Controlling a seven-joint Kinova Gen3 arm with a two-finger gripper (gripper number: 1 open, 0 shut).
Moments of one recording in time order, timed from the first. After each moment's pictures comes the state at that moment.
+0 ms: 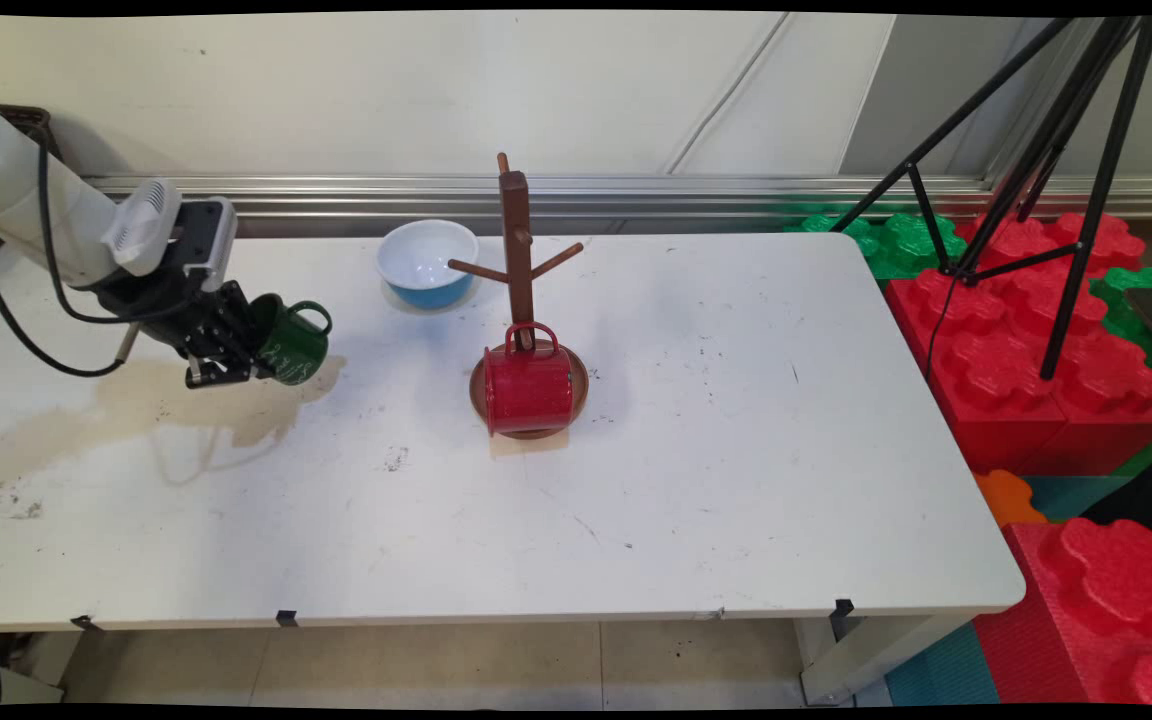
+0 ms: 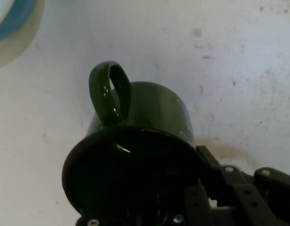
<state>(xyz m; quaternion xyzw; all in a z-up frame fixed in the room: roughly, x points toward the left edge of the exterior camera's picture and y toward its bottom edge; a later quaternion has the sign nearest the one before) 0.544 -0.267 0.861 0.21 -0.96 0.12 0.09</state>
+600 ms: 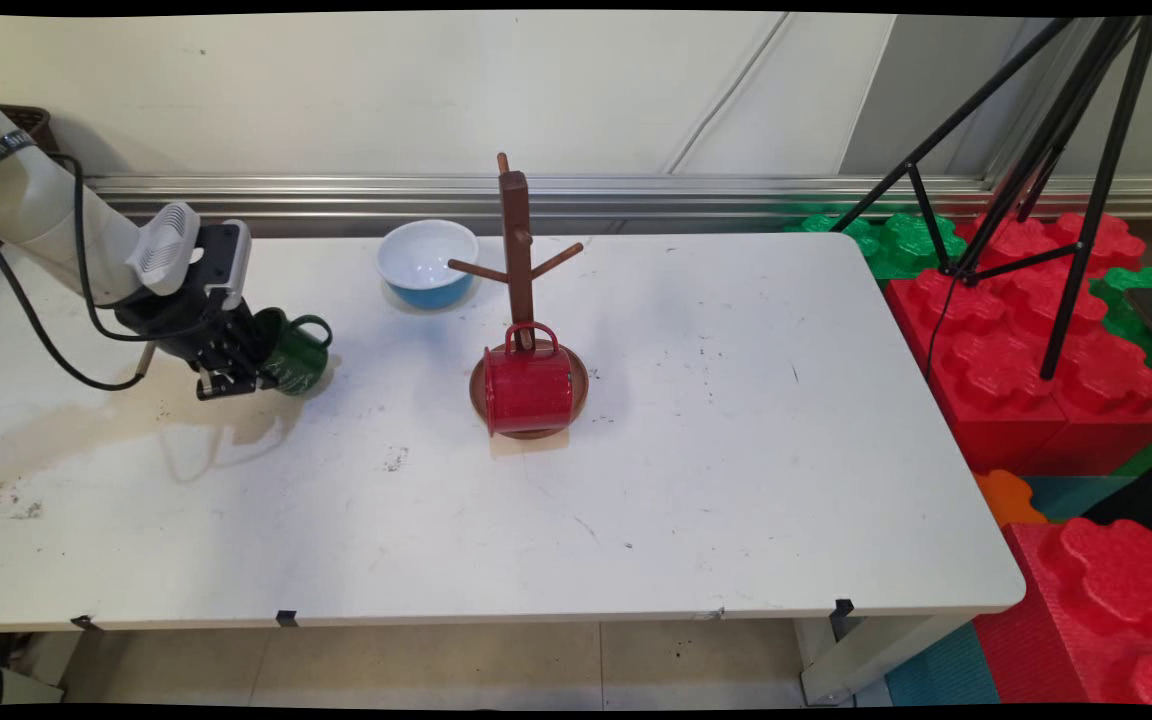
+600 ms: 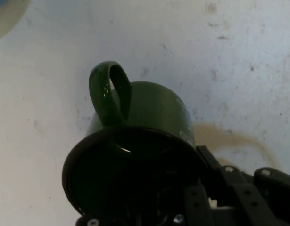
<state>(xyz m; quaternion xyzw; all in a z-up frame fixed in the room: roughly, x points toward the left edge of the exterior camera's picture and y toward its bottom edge) 0.546 -0.274 0.835 0.23 -0.96 0.12 0.08</state>
